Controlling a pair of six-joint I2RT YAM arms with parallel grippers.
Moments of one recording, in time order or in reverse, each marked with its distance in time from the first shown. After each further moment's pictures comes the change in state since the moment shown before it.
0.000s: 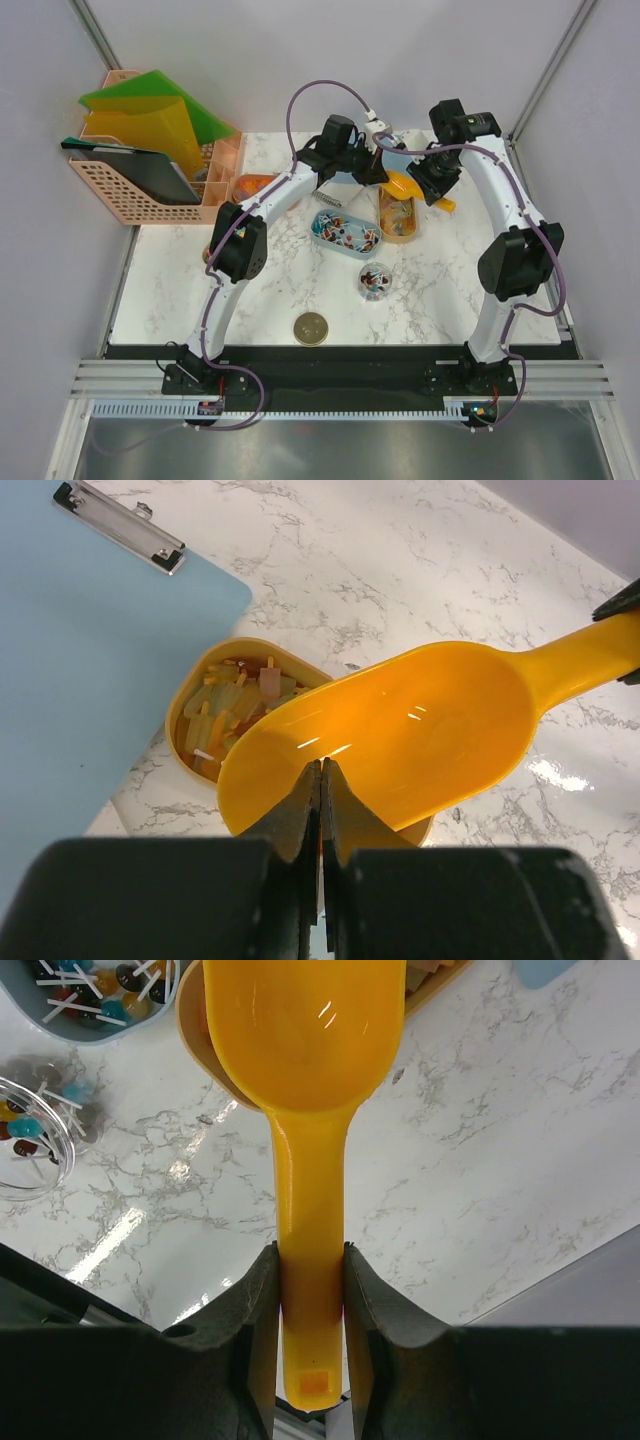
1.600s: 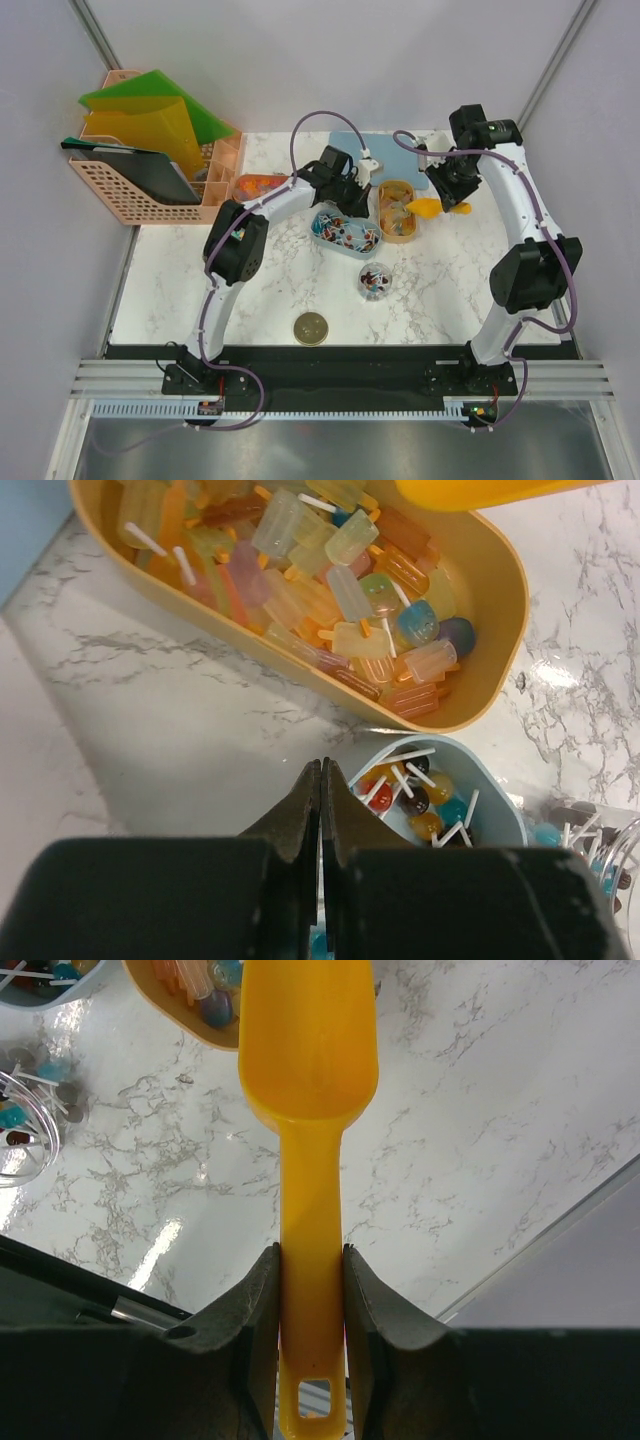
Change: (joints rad) left arm 0.011 -0.074 -0.312 -0.054 -0.059 0.151; right arm -0.070 -0.118 -0.119 0.011 0.045 0.105
